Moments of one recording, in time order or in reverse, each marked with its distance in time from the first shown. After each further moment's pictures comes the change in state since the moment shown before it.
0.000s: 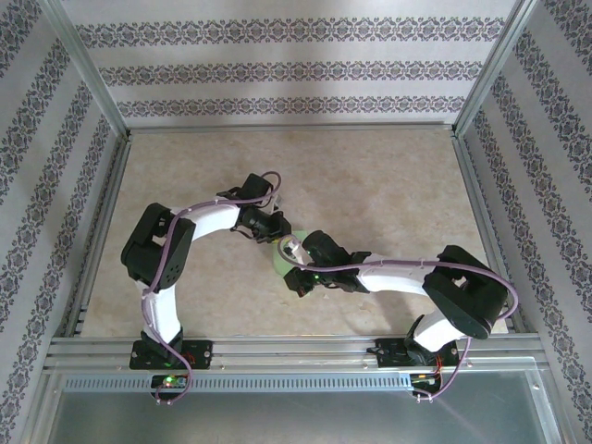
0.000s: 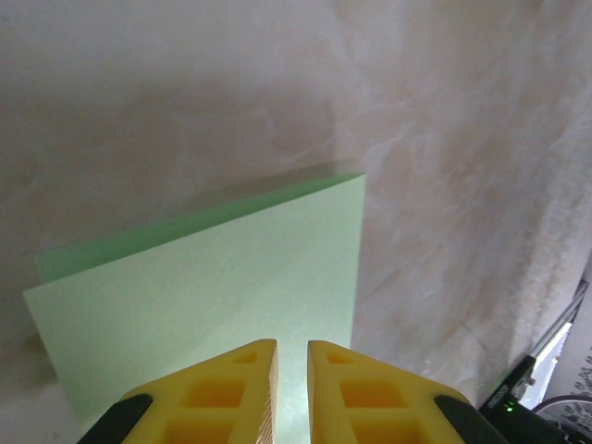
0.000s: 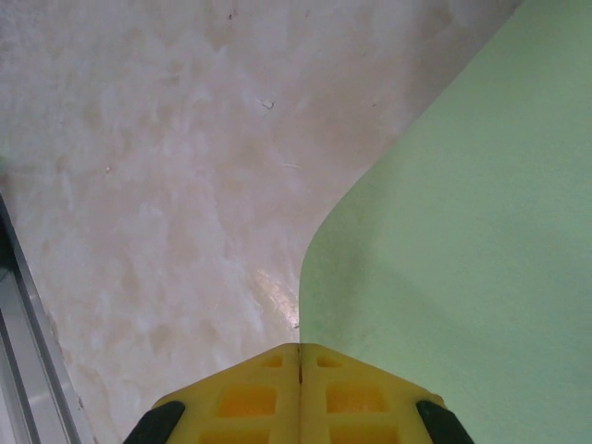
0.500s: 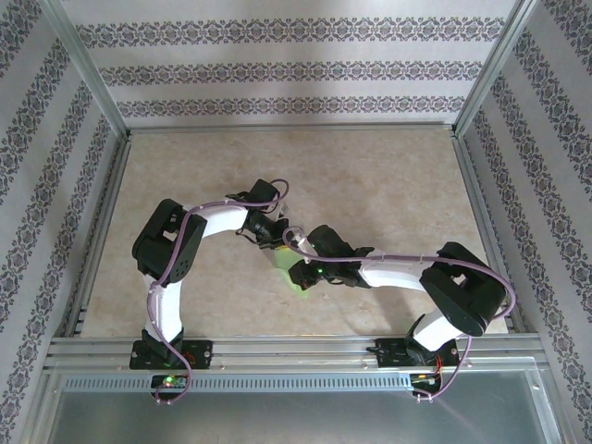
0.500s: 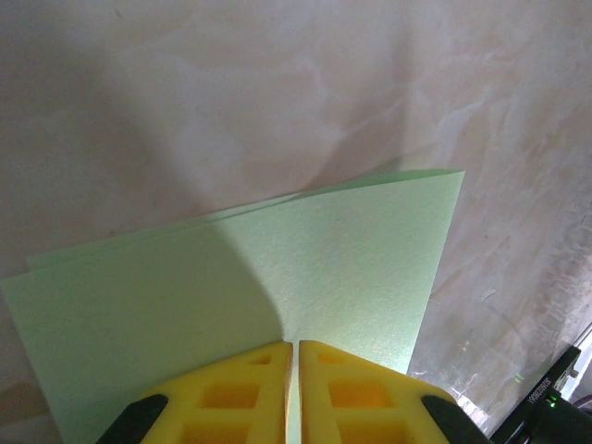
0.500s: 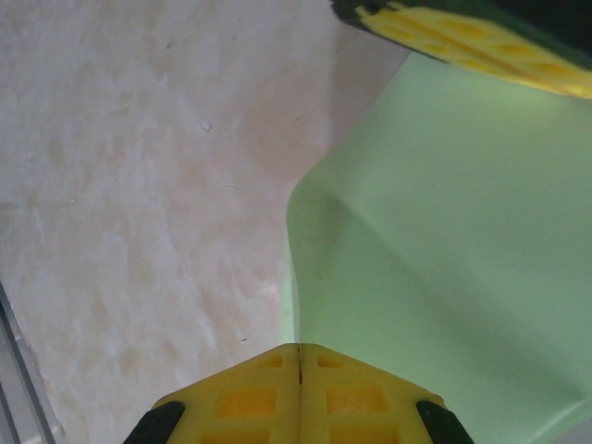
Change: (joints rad) left arm -0.026 0.063 0.017 -0.022 -0.011 0.033; right arm -0.066 0.016 -0.001 -0.005 -0.008 0.040
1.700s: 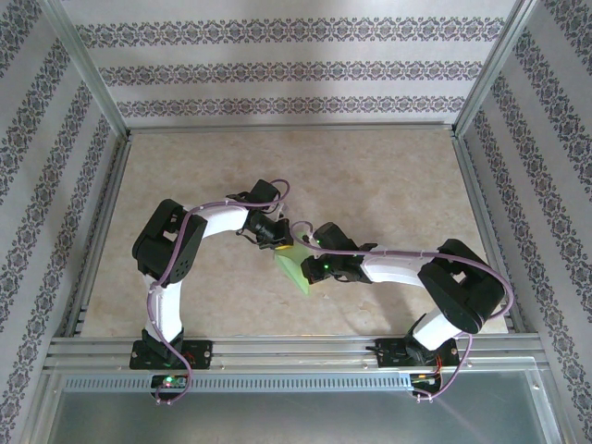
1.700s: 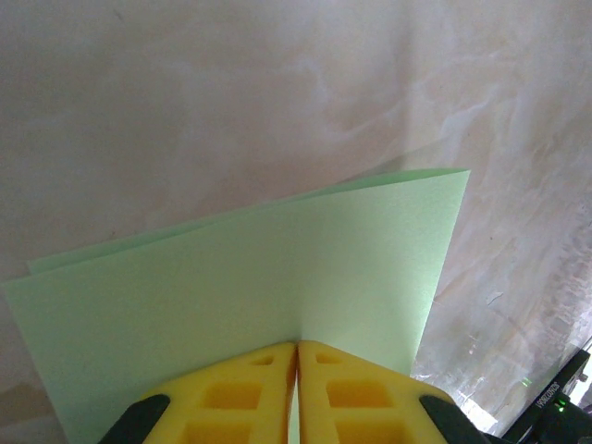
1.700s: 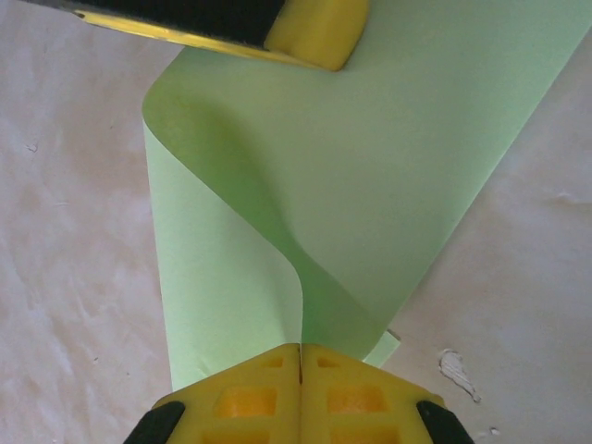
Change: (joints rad) left arm -0.005 0.000 0.001 -0.003 -0.015 0.004; right arm -0.059 0.015 0.004 -0.090 0.126 0.023
